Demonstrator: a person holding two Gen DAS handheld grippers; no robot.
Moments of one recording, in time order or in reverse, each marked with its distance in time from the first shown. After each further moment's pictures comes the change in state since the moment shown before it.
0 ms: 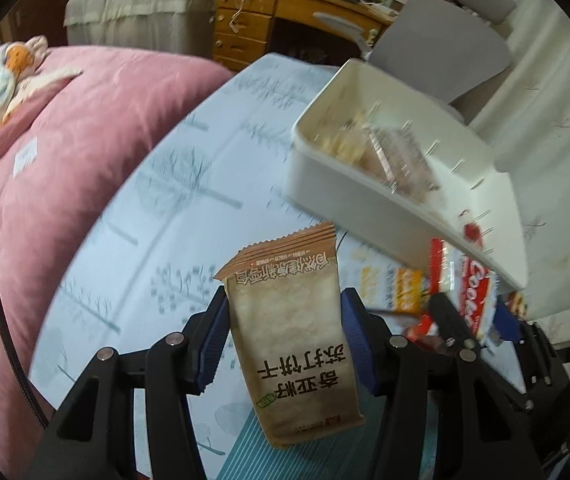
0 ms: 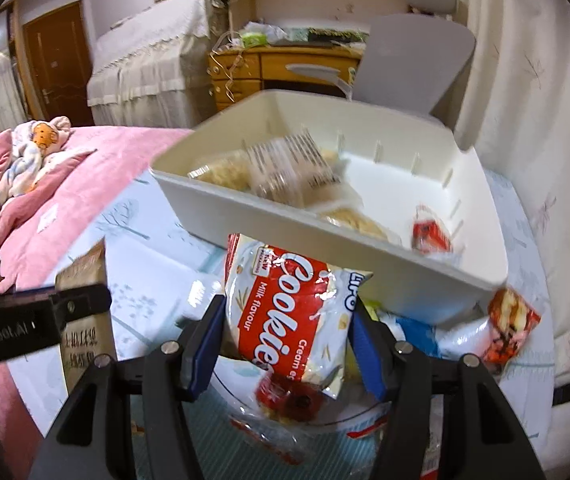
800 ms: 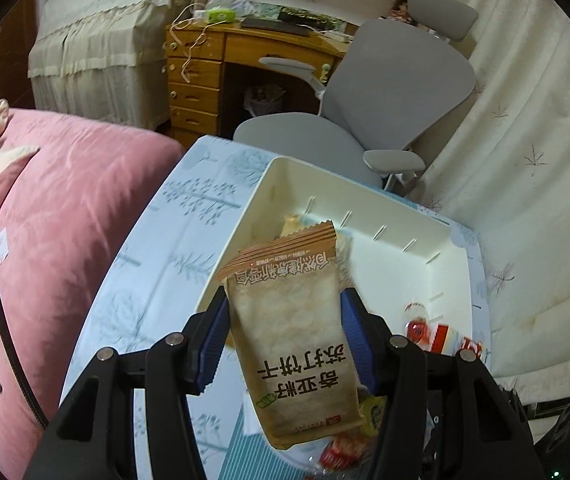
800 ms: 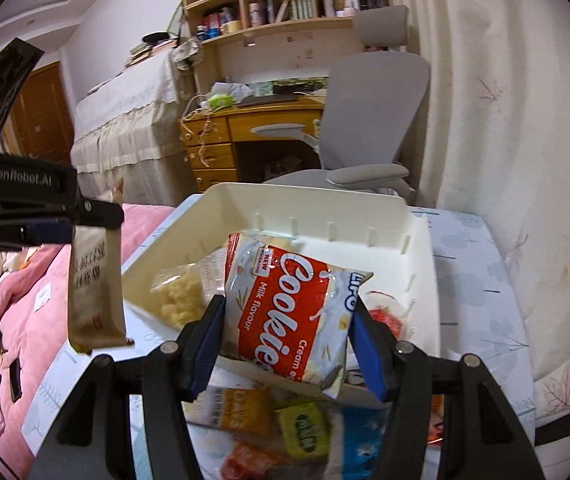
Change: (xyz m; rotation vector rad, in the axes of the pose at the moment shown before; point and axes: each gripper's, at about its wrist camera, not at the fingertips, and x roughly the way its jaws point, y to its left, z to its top) left arm -0.007 -0.084 0.125 0.116 -0.105 -0.065; right arm -0.011 -0.073 0.051 0.158 -0.163 -0.041
